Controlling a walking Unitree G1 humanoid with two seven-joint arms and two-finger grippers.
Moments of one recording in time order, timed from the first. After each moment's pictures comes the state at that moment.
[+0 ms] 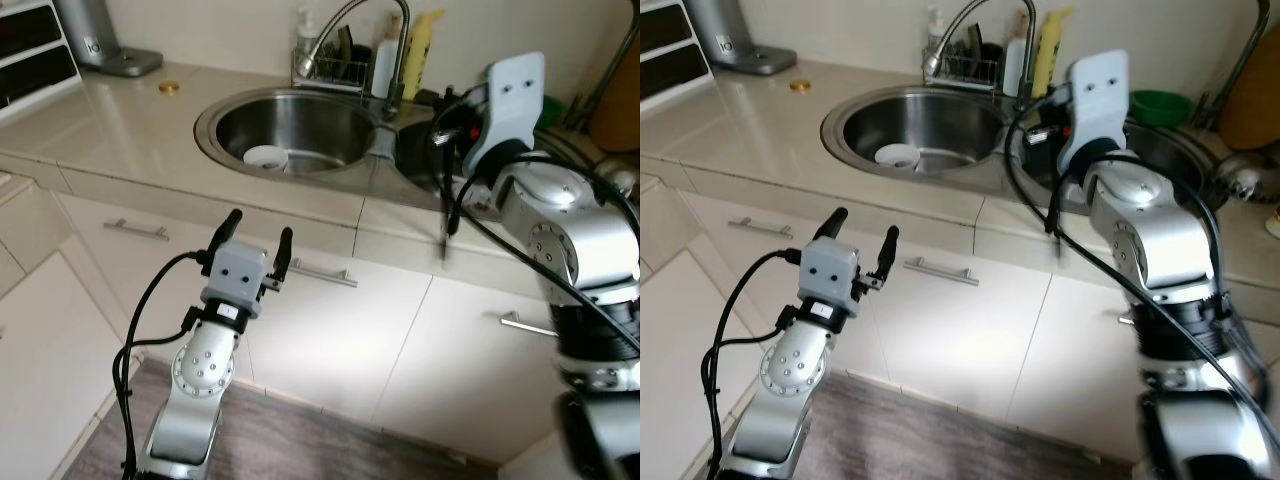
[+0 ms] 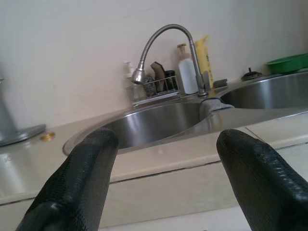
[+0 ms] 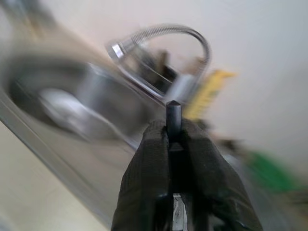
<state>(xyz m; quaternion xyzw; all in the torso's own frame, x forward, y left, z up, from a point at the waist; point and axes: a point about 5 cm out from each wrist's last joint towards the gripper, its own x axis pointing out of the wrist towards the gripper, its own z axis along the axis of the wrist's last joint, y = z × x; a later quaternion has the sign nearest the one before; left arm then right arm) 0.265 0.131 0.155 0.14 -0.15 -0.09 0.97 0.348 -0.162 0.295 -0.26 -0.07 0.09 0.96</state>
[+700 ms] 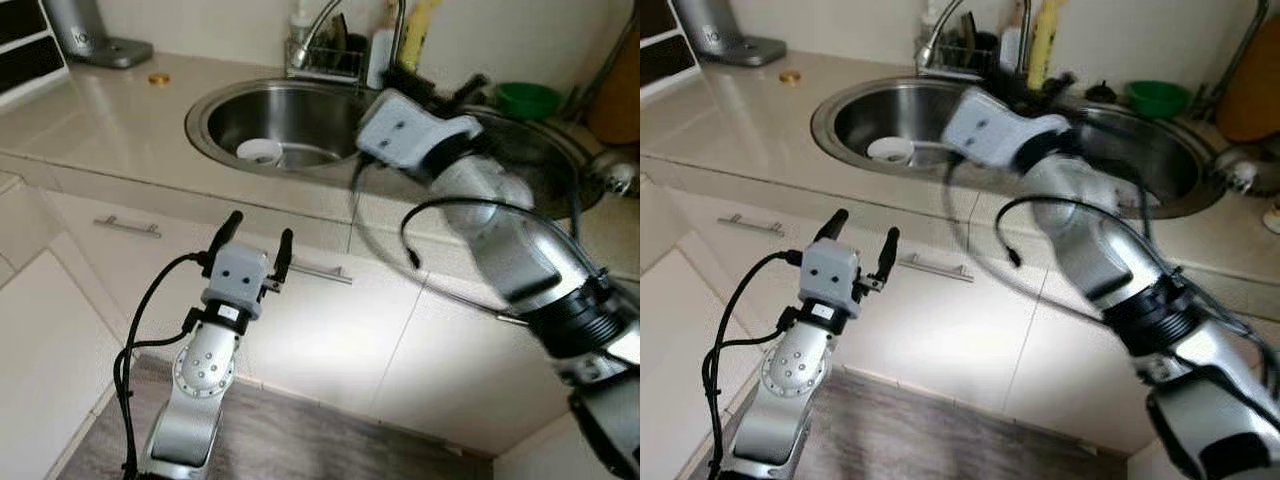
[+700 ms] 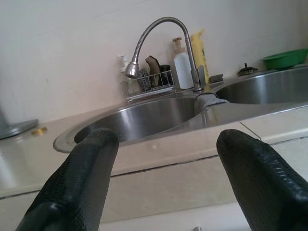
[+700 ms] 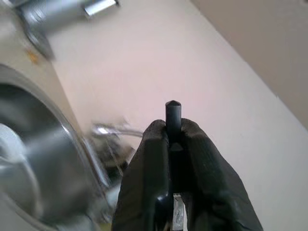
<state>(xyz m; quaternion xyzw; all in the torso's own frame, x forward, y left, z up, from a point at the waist) 0.264 0.128 0.154 0.14 -0.15 -0.10 0.97 0.331 -0.082 0.291 -0.46 -0.32 0.11 0.82</state>
